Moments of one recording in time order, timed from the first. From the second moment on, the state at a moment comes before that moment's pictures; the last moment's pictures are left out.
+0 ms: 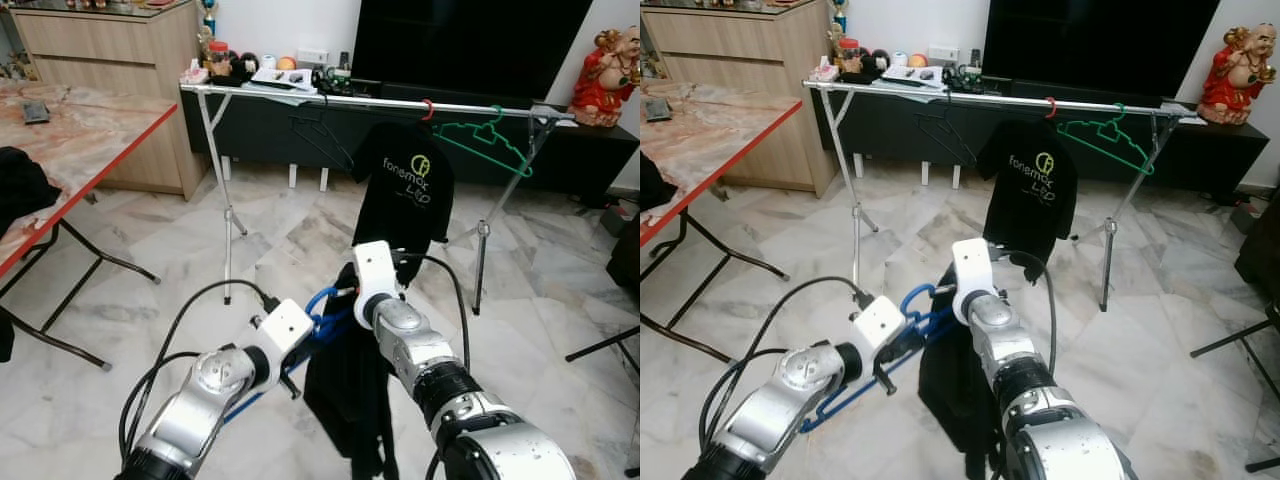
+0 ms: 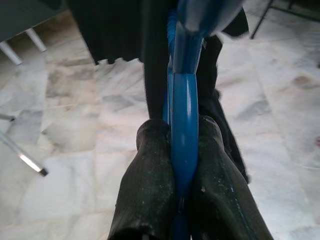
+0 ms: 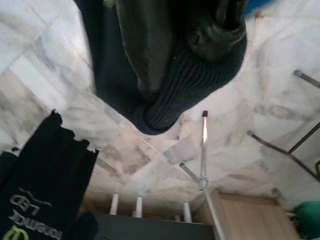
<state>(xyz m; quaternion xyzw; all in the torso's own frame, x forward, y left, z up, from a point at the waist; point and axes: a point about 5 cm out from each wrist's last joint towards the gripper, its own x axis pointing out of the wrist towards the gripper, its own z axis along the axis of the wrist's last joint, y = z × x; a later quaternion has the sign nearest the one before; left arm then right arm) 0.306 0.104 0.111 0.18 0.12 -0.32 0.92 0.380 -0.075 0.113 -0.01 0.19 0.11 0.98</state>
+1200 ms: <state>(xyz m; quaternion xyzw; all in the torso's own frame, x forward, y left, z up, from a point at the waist) 0.310 0.093 0.110 0.12 0.10 -0.31 0.94 0.356 -0.059 0.127 -0.08 0.13 0.30 0.94</state>
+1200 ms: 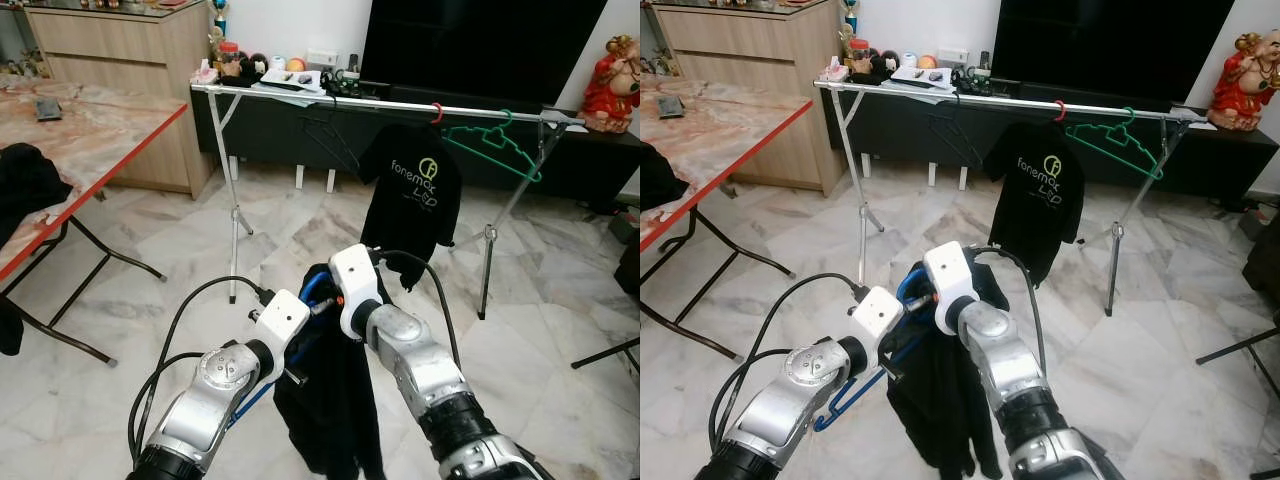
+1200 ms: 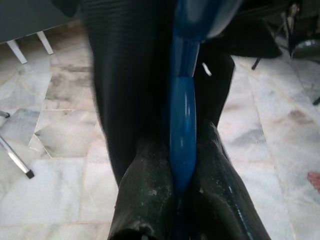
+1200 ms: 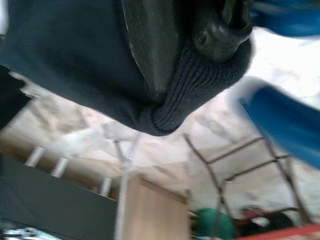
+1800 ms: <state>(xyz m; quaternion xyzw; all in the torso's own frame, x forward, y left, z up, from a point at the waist) 0.311 0.091 0.113 0.12 0.08 -0.31 0.94 0.344 -0.085 0.130 -0.01 0.11 0.38 0.92</state>
